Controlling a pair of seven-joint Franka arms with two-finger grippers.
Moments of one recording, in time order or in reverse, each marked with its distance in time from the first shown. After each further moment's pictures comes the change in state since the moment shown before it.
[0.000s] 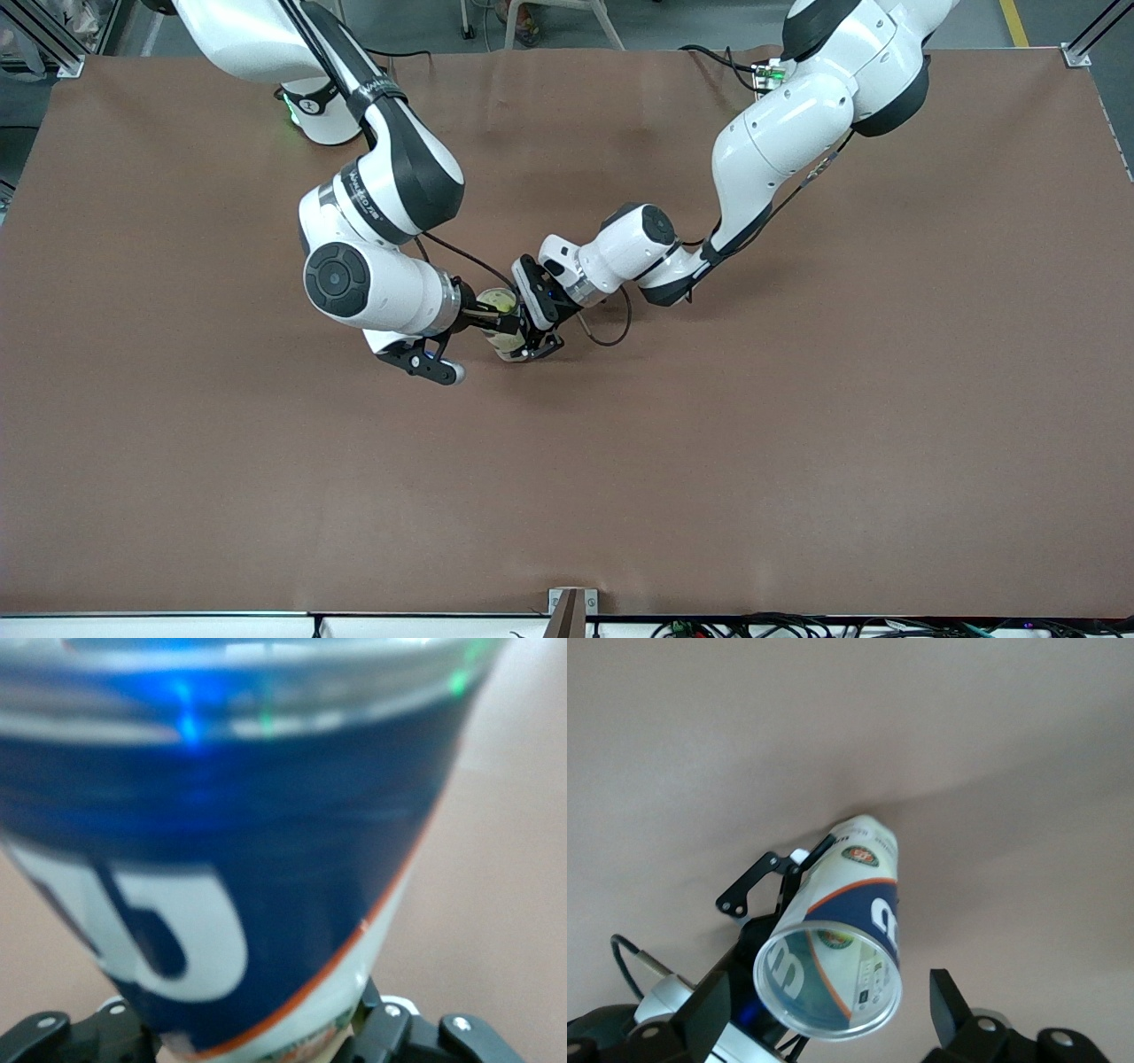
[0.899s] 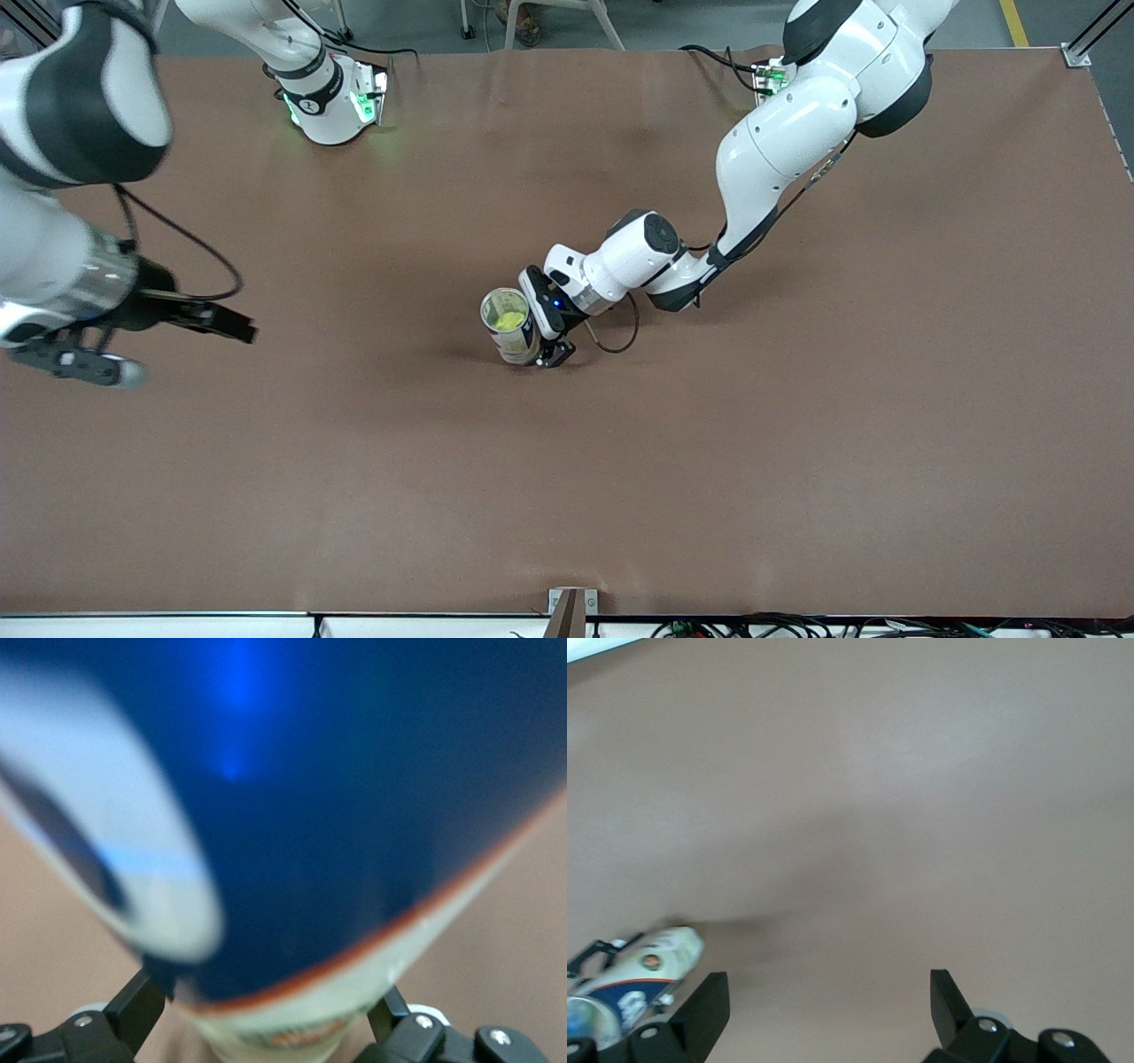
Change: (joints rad) left arm 0.010 -0.001 0.033 0.003 0.000 -0.087 0.000; right arm -0.319 -0.247 -0.138 0.051 -0.194 -0.244 -0.496
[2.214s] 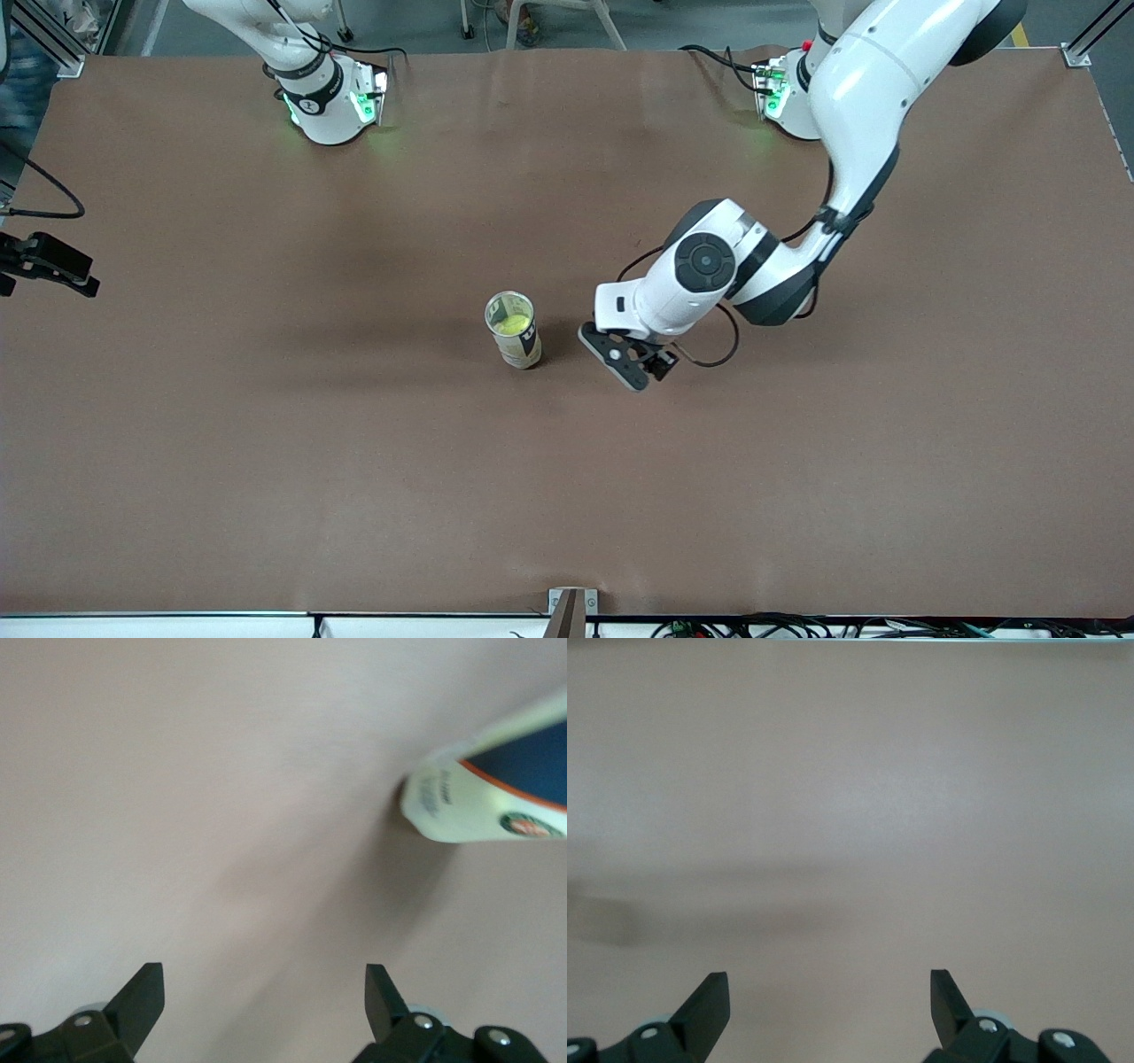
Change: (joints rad) left arm 0.168 -0.363 0.012 0.111 0.000 -1.004 -0.476; right arm -0.248 -0.212 0.123 -0.170 -0.151 0.084 -0.340
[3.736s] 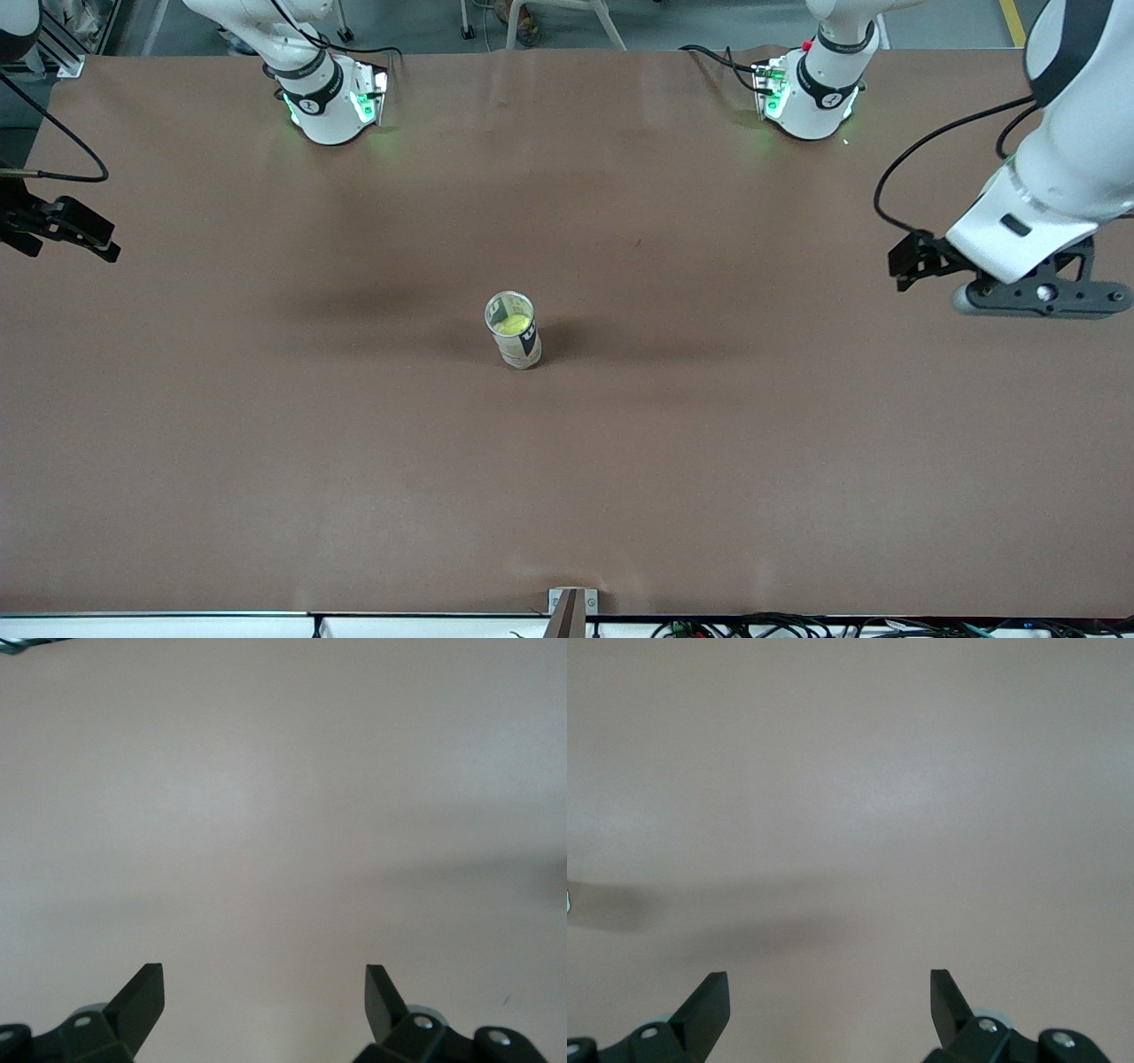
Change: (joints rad) left arm 0.373 -0.480 0.044 0.182 -0.013 -0.709 -0.099; right arm 0.004 -0.141 -0.005 -0.180 0.005 0.024 0.069
